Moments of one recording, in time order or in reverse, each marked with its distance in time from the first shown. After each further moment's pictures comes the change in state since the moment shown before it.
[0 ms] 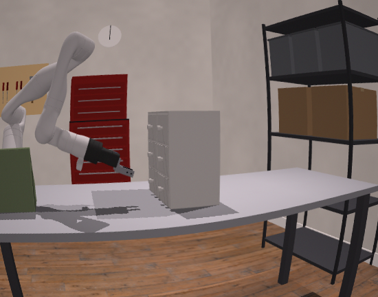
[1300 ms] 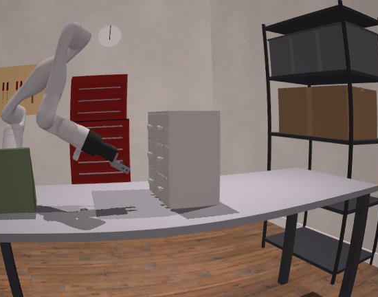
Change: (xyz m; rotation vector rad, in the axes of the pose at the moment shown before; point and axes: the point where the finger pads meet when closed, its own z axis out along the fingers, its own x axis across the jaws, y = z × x) arm -0.003 0.008 -0.018 0.116 -0.009 0.016
